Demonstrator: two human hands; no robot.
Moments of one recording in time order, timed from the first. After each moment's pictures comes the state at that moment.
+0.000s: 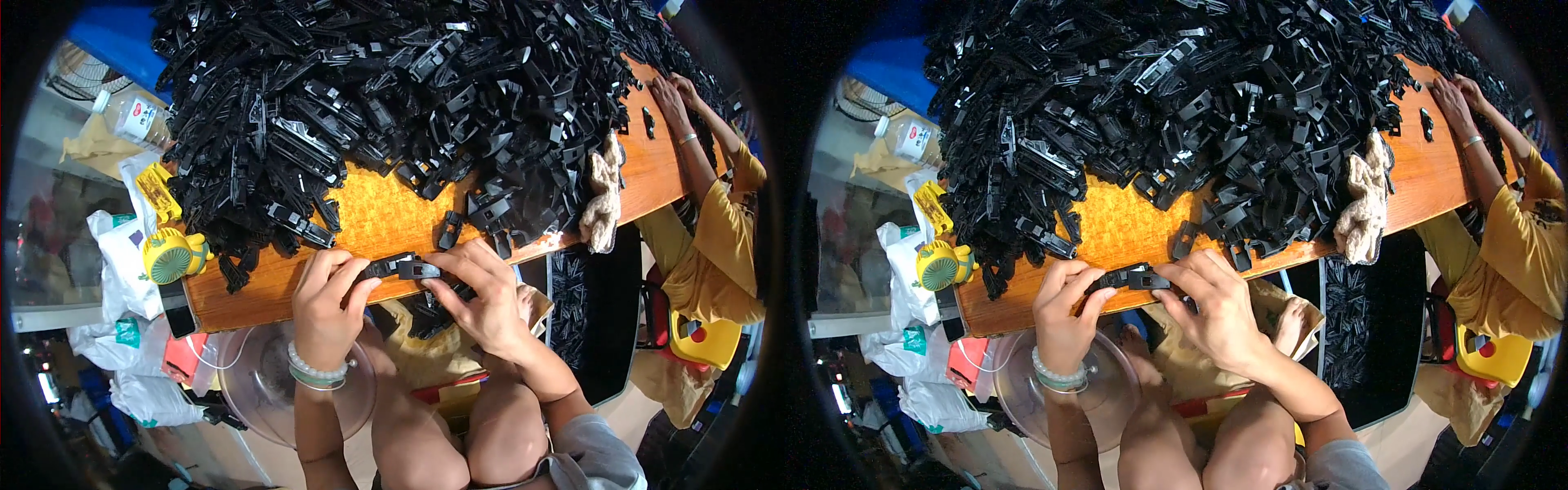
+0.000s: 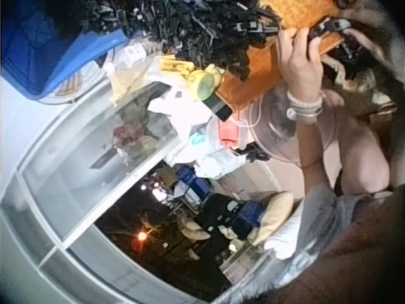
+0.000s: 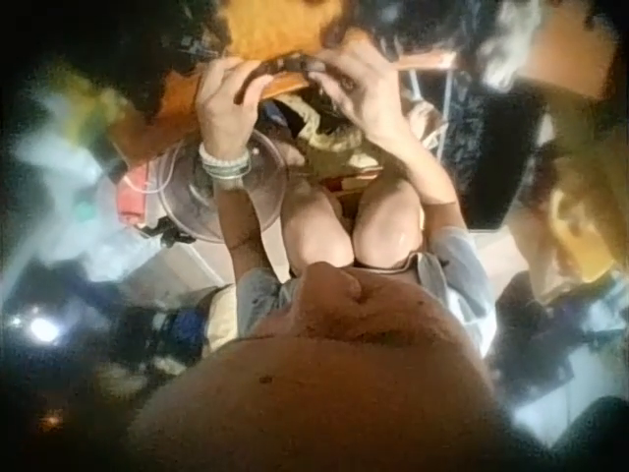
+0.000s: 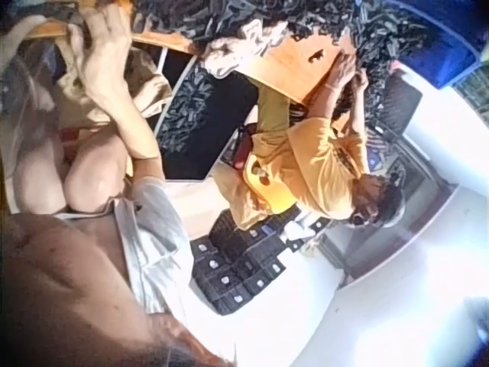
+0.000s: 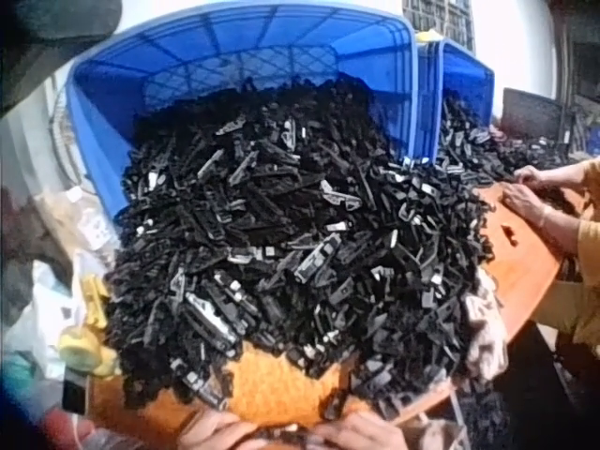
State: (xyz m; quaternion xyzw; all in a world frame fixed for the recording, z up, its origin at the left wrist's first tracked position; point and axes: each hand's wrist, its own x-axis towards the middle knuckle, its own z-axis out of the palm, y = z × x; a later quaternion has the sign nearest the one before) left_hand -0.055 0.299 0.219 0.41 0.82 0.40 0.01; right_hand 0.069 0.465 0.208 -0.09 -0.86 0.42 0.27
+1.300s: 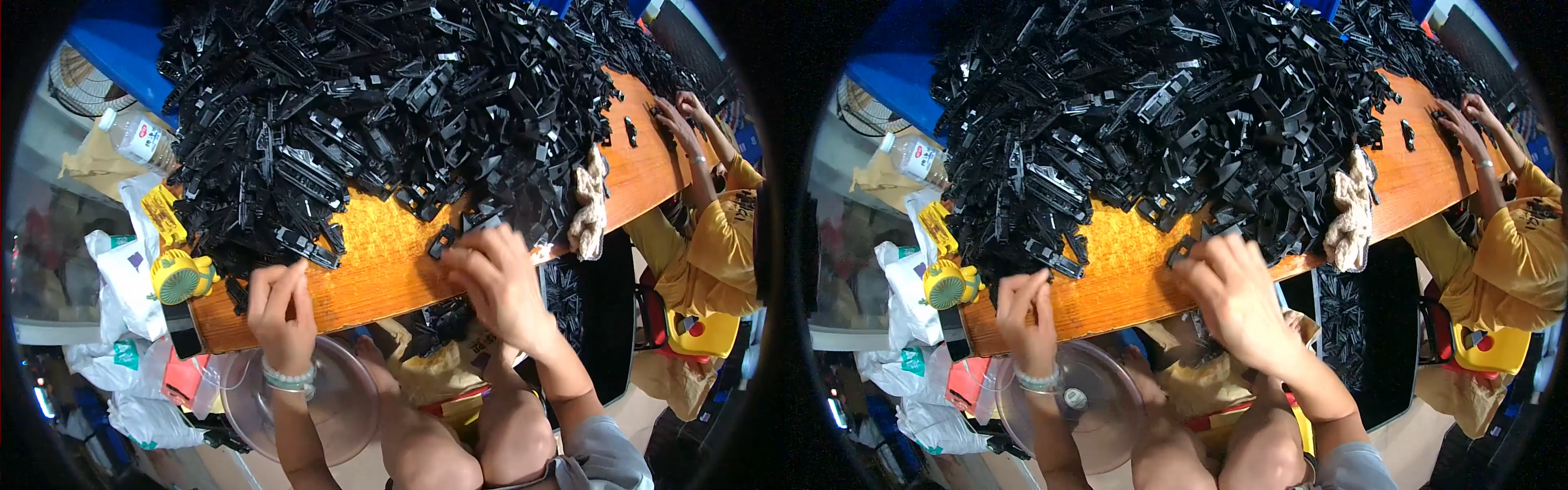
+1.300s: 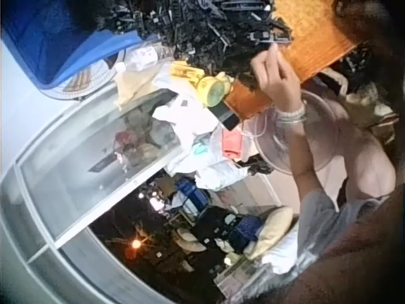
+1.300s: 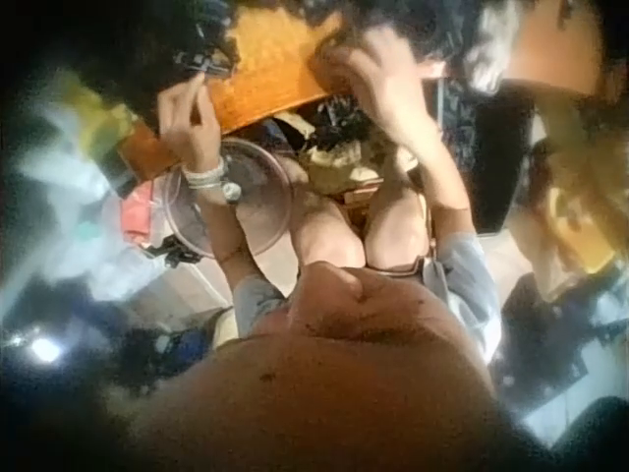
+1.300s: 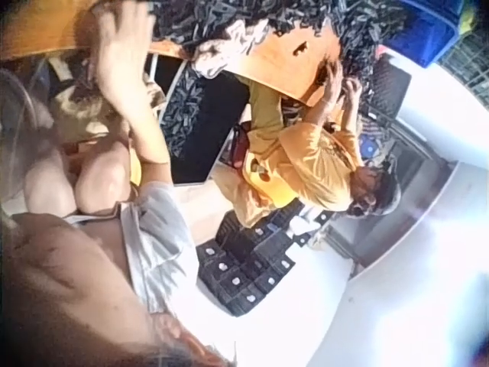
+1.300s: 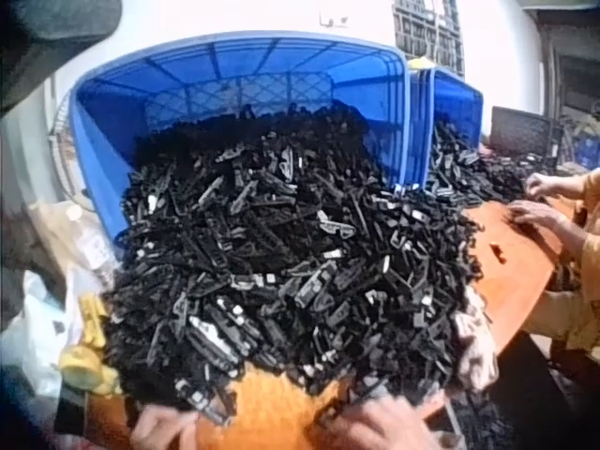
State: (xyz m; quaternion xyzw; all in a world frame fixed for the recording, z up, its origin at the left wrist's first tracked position) left_hand -0.089 0.274 0.225 0.37 0.84 0.38 -0.15; right_hand 0.070 0.493 0.242 -0.05 -0.95 0.20 0.22
